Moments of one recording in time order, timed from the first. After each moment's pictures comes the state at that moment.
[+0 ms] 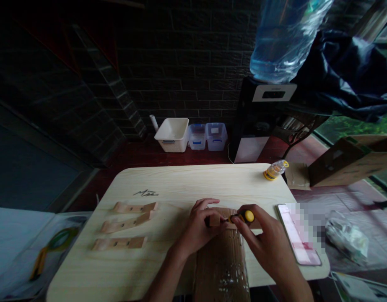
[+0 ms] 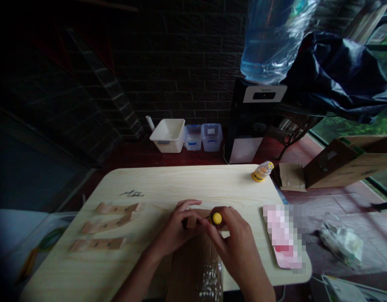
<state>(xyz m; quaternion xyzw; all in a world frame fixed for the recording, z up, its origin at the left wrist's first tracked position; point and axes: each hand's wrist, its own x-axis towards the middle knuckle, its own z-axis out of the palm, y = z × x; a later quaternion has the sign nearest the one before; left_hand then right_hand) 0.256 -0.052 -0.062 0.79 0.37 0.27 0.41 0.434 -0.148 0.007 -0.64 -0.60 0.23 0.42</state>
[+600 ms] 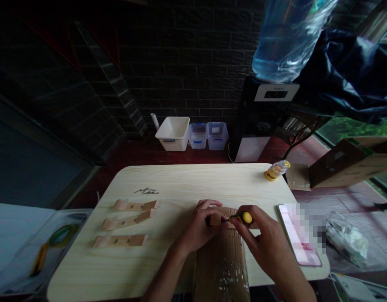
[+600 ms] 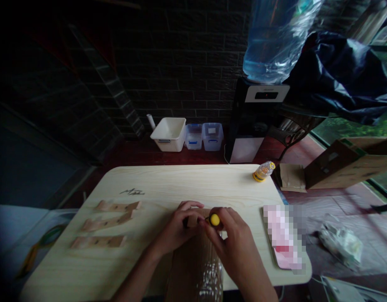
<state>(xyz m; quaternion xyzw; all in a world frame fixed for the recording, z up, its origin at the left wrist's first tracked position) 0.255 -0.051 -0.067 0.77 0.34 0.28 0.45 0.431 -0.148 0.008 -0.63 -0.62 0.23 0.40</state>
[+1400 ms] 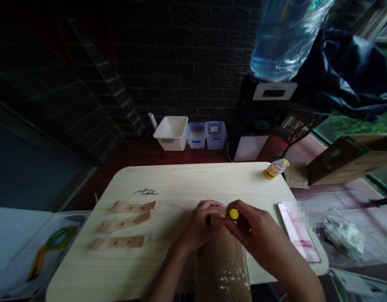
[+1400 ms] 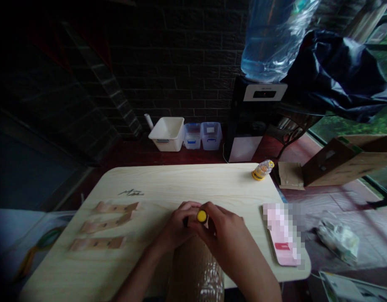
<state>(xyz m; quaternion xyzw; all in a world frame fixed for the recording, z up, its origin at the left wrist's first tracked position) 0.254 -0.048 -0.071 0.77 0.33 0.27 0.48 0.425 -0.131 0.039 -0.62 -0.68 0.26 0.29</state>
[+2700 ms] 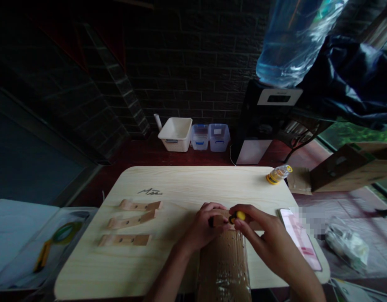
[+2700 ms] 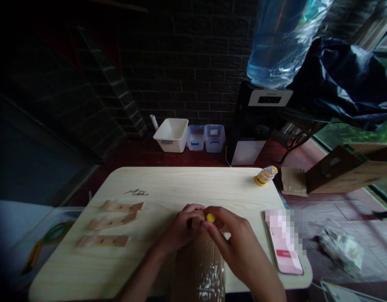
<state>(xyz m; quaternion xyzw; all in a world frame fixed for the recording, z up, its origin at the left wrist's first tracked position) 0.253 -0.048 -0.060 0.76 0.33 0.28 0.49 0.431 -0.137 0.045 -0.59 -0.63 0.34 0.37</state>
